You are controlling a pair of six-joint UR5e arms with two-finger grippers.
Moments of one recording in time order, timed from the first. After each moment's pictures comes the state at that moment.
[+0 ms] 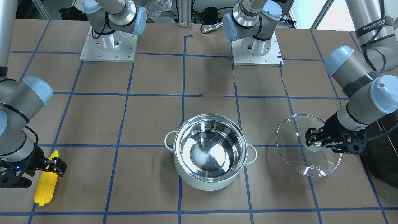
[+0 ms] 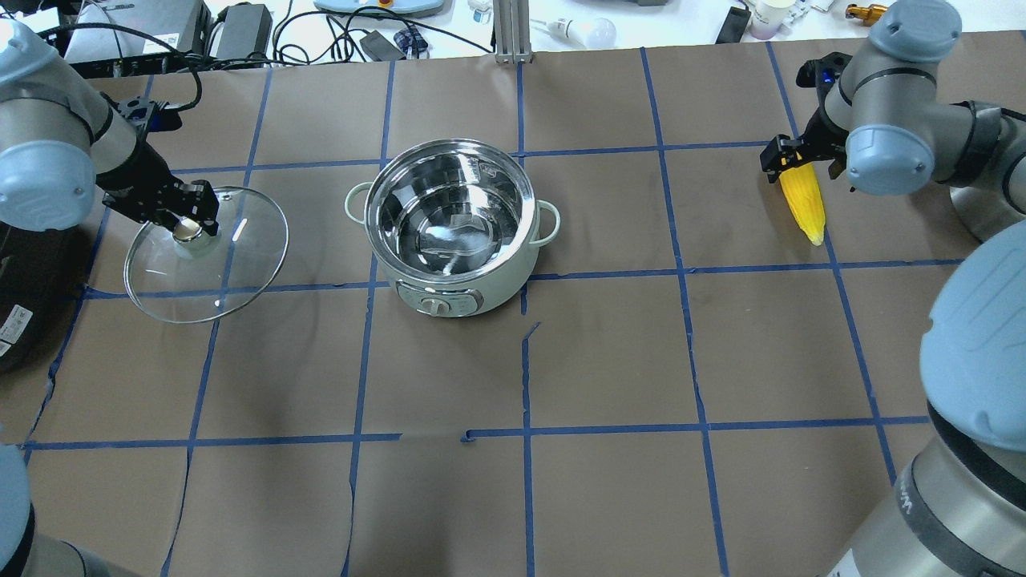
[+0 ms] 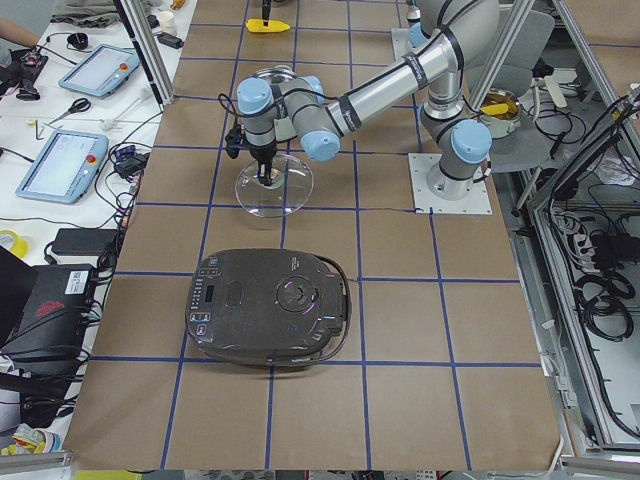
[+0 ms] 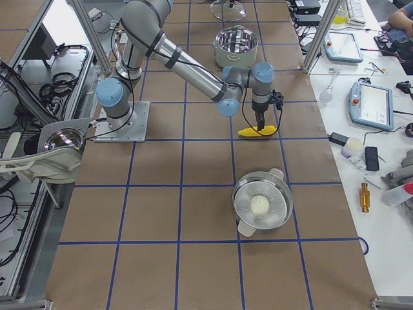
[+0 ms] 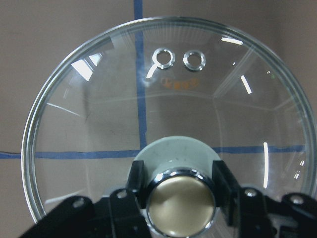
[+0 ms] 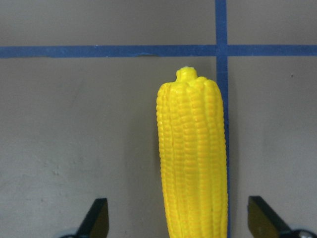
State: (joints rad) left arm -1.19 -1.90 -1.75 -1.07 1.55 0.42; right arm 1.28 -1.04 1.65 -2.32 -1.58 -0.28
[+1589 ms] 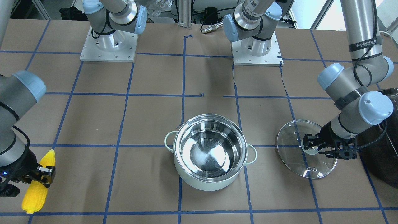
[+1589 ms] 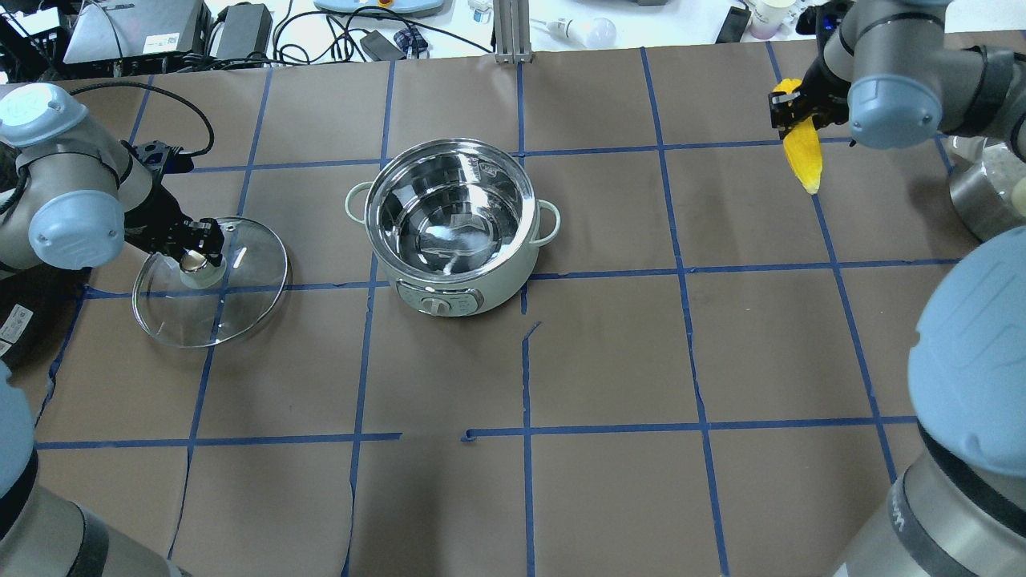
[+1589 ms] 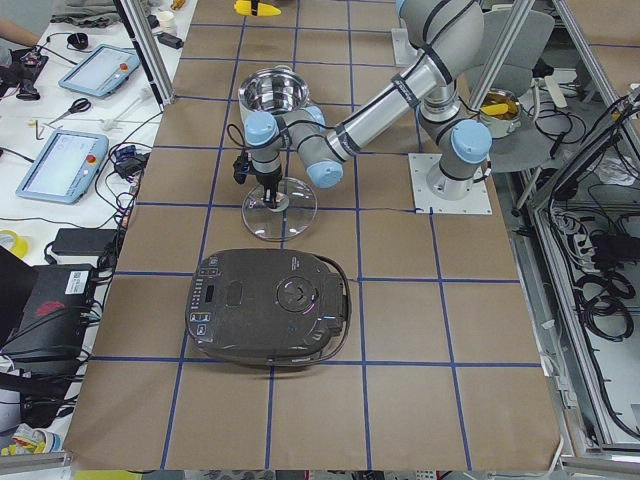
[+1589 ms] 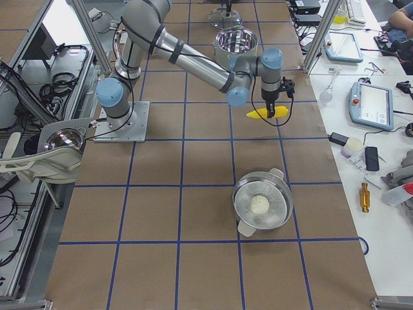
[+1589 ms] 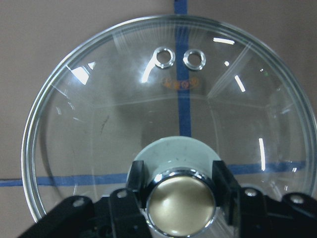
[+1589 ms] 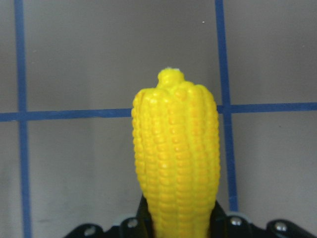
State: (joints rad) left arm -1.15 -1.97 -1.80 -0.95 1.58 0.46; right arm 1.38 -1.09 1.49 -2.18 -1.56 -0.15
